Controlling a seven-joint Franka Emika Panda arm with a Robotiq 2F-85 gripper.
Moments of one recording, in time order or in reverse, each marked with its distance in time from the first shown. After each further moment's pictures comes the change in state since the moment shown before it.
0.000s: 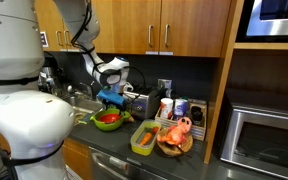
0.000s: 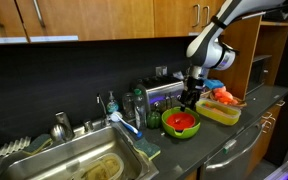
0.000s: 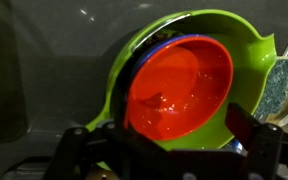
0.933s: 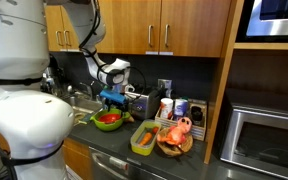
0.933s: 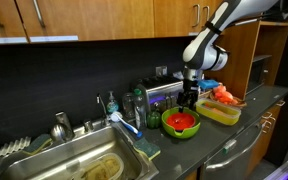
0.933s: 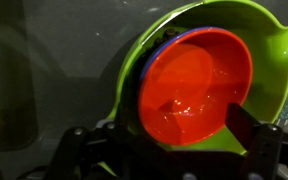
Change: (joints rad) arm -0.016 0.083 -0.001 0.086 -0.190 -0.055 0.197
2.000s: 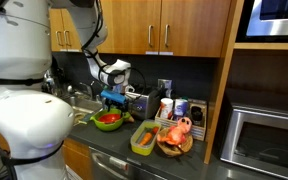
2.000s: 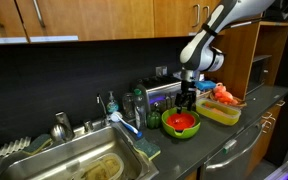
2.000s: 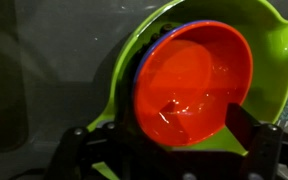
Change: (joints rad) arm -0.001 0.045 0.005 0.043 -0.010 -0.021 0.004
